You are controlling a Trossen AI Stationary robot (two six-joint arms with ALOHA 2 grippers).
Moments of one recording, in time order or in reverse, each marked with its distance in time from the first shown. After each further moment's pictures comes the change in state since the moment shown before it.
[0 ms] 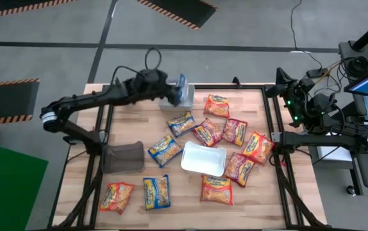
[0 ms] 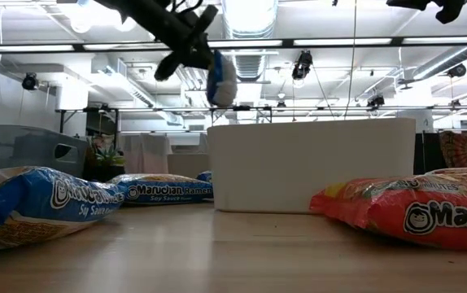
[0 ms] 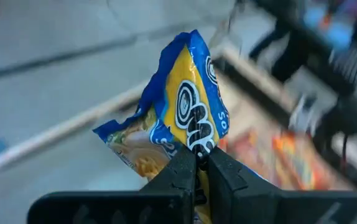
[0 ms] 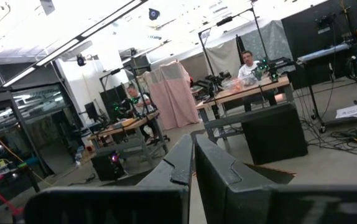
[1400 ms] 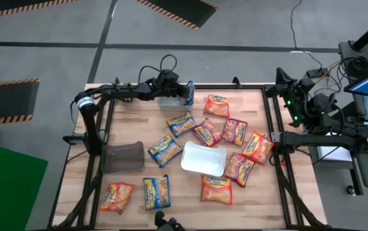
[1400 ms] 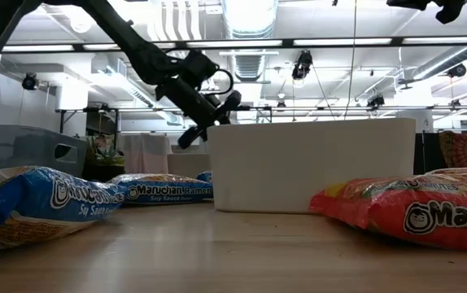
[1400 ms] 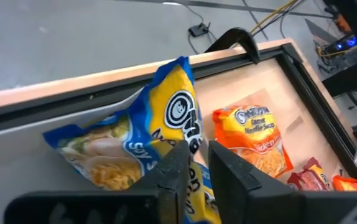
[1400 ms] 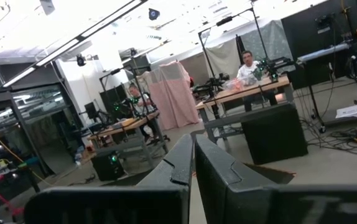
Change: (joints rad) left arm 0.161 0.443 0.002 0.286 0.146 -0.205; right arm 0.000 0.000 0.000 0.000 0.000 0.002
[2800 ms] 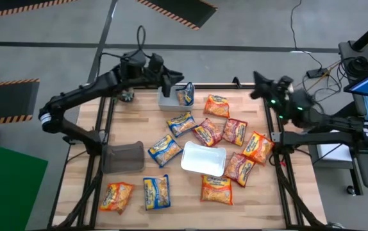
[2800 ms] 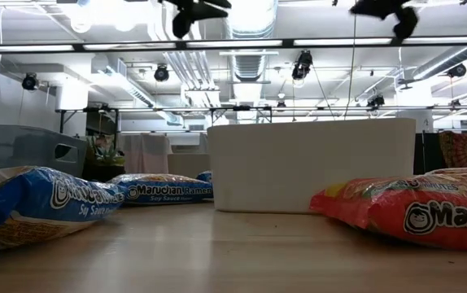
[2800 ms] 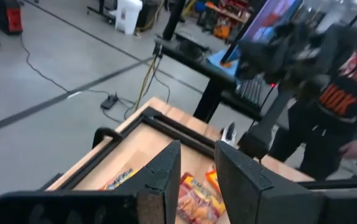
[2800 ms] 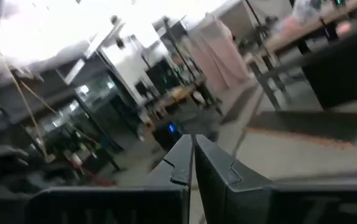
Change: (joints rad) left arm -0.138 -0.471 0.245 -0.337 0.126 0.350; right arm -0.027 0.277 0.054 -0.053 -0.211 0.454
